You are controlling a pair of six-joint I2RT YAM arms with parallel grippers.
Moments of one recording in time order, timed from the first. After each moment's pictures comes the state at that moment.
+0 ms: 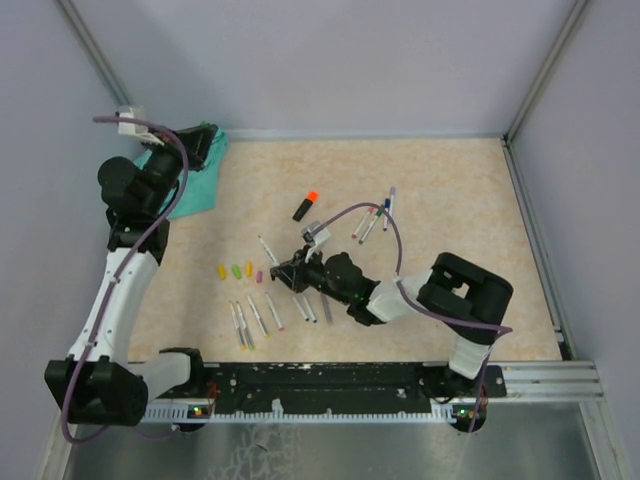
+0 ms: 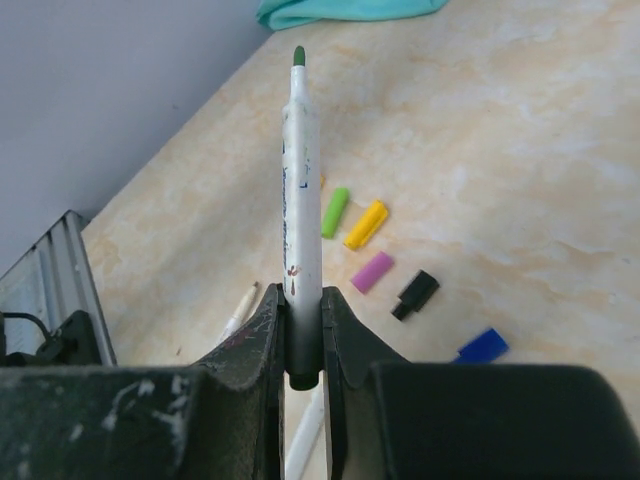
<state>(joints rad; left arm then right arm) -0.06 1.14 1.10 0.37 0.35 -0.51 1.04 1.76 0.71 0.98 0.03 0.48</state>
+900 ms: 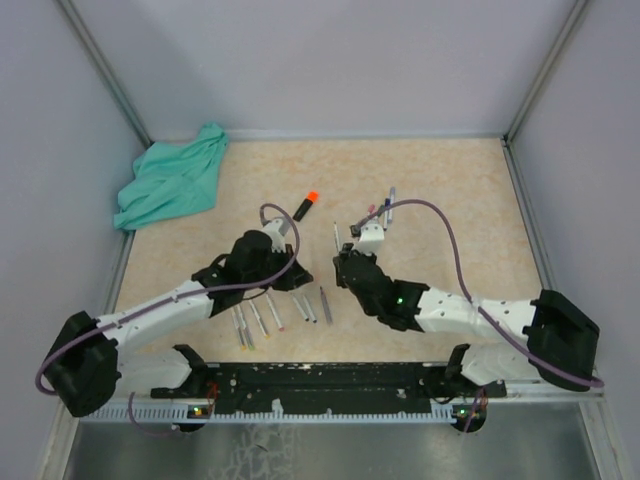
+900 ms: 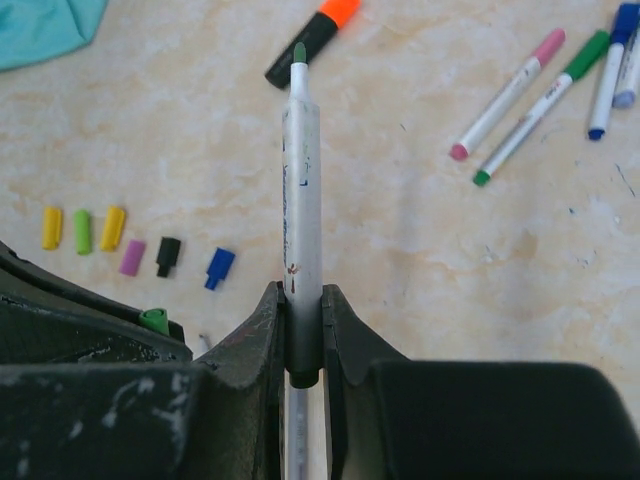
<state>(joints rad) -0.73 1.14 0.62 -0.02 0.14 -0.64 1.09 1.25 0.69 0.12 0.71 0.58</state>
